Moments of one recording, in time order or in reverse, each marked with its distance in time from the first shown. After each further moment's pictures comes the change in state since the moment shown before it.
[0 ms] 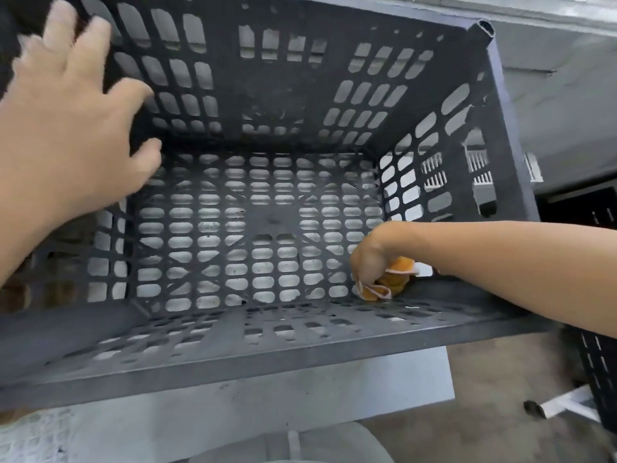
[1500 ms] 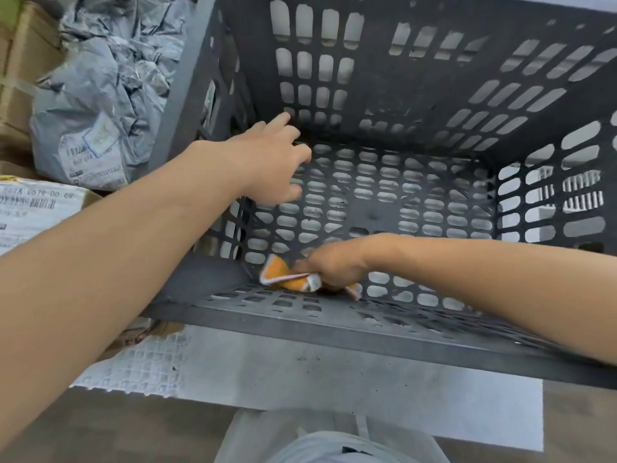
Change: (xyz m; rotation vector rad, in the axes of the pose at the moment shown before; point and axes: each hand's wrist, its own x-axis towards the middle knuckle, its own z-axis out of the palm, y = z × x) left_hand -0.005 0.007 0.003 0.073 -0.788 0.108; right_hand 0.039 -0.137 -0.074 -0.015 0.465 -0.663
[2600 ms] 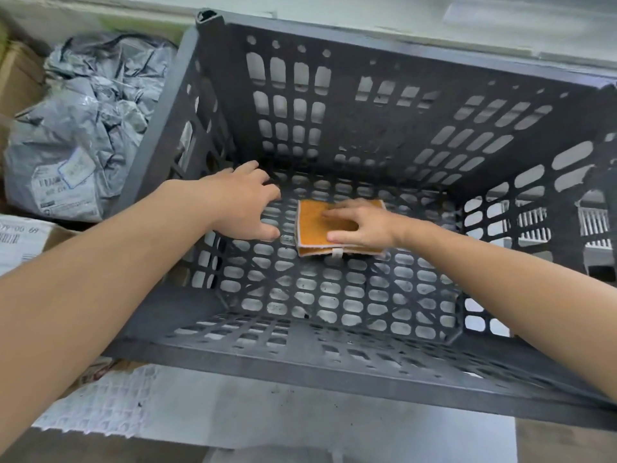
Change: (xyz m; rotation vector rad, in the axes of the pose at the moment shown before) left_hand -0.001 0.005 -0.002 -0.016 -0.124 -0.048; right_hand -0.053 0.111 -0.036 0.143 0.553 0.217
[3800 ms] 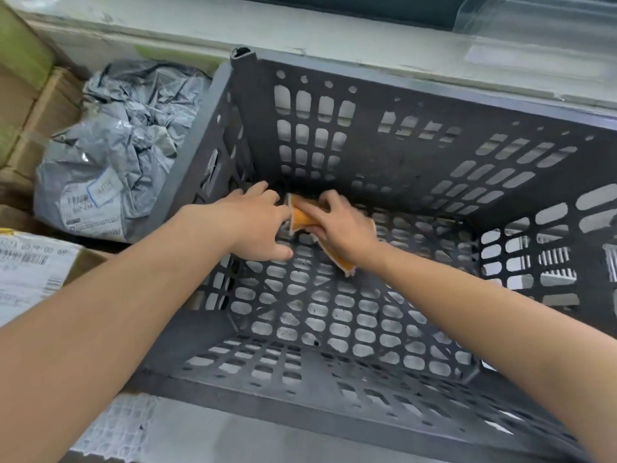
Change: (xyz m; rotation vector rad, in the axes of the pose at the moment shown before) left_hand 0.000 -0.009 -0.001 -0.076 -0.028 -0.044; right_hand 0.059 -0.049 0.009 -0.359 0.435 -0.075
